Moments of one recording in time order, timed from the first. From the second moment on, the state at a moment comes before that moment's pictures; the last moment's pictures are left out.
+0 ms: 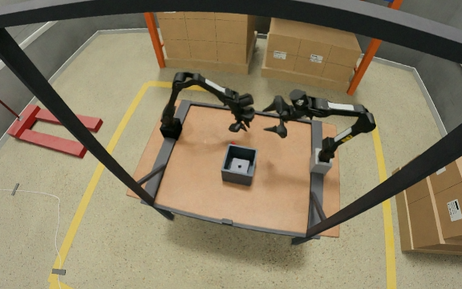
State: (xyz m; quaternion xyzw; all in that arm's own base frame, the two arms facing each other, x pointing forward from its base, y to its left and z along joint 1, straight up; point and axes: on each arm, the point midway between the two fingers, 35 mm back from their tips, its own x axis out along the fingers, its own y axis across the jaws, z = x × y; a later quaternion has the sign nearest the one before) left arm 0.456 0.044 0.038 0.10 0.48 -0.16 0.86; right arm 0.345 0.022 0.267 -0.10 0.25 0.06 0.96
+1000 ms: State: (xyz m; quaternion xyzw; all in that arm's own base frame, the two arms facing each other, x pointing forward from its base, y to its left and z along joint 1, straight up) left arm 0.396 0.005 -0.034 0.14 0.35 -0.34 0.86; right arm 0.315 0.000 0.326 0.00 -0.03 0.00 1.00
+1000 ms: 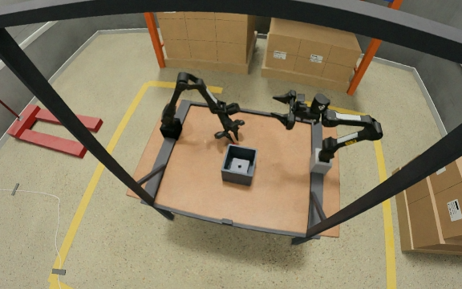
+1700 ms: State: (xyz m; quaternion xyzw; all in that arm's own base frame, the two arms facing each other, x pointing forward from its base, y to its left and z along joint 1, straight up) left arm 0.392 0.004 -0.036 0.14 0.35 -0.34 0.86; right arm 0.315 0.000 0.323 0.00 -0.03 0.00 1.00
